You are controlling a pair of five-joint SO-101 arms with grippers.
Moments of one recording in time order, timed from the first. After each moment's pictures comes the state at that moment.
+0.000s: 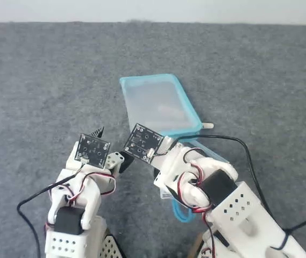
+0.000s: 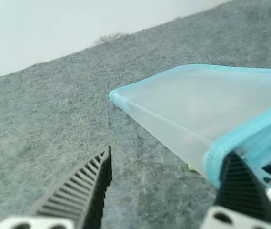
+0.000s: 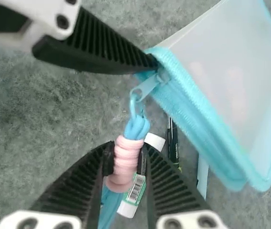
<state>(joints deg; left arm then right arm) 2.1 -103.0 91.8 50.9 -7.8 -44.0 -53.1 48.4 69.5 22.8</state>
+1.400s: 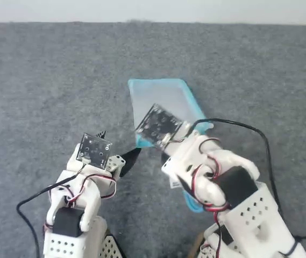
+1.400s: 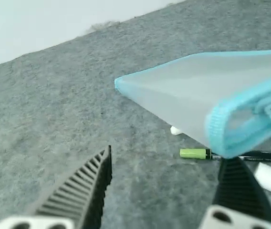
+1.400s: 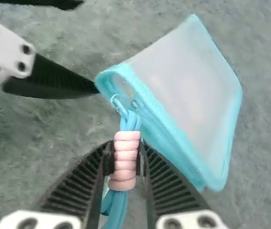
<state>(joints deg) 4.0 -103.0 88.0 57.4 -7.6 -39.4 -53.5 35.6 76.0 22.1</state>
